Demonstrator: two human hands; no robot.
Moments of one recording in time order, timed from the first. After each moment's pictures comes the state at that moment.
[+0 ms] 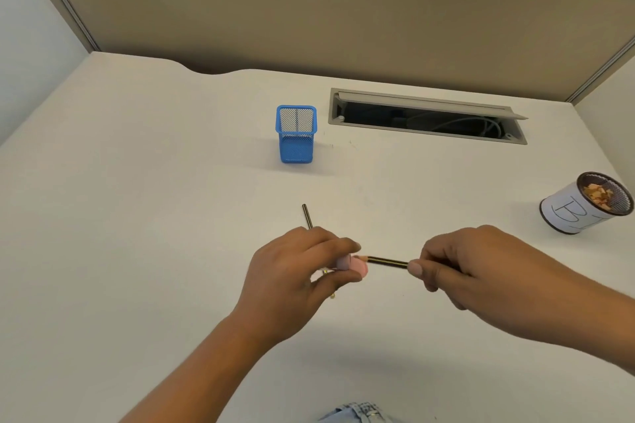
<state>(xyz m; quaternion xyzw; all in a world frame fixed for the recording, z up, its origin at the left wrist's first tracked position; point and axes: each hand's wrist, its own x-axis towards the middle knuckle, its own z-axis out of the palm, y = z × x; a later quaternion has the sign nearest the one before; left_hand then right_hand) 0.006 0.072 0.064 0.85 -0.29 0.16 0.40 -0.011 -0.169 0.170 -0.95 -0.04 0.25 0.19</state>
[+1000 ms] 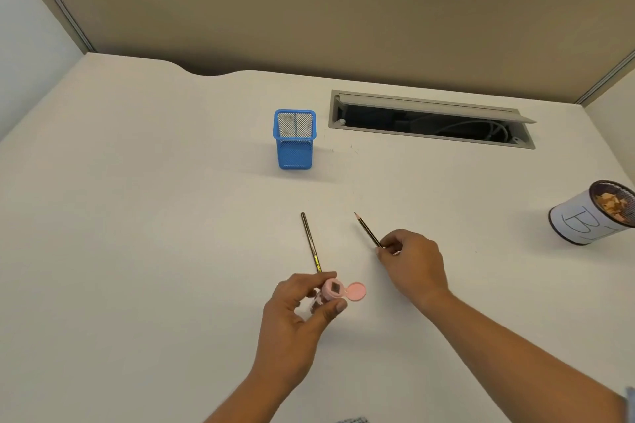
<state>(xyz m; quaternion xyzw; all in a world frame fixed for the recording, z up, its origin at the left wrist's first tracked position) -0.023 0.052 0.007 0.78 0.04 -0.03 0.63 0.053 -0.156 -0.011 -0.92 0.18 0.05 0.34</state>
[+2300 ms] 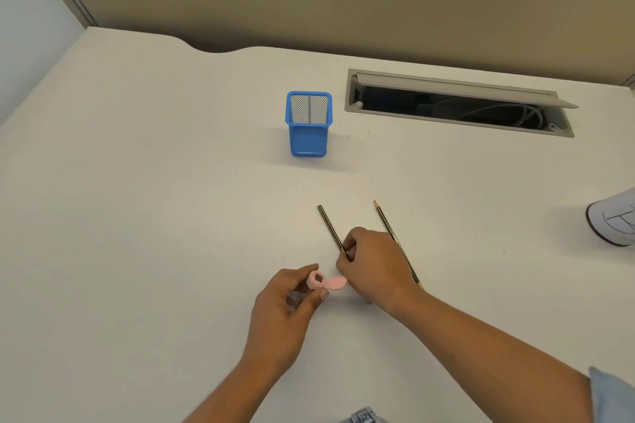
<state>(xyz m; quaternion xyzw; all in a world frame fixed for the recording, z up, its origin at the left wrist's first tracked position) -0.006 0.080 -0.024 0.81 0.09 -0.09 0.57 0.069 -0.085 -0.022 -0.95 0.04 0.15 0.27</state>
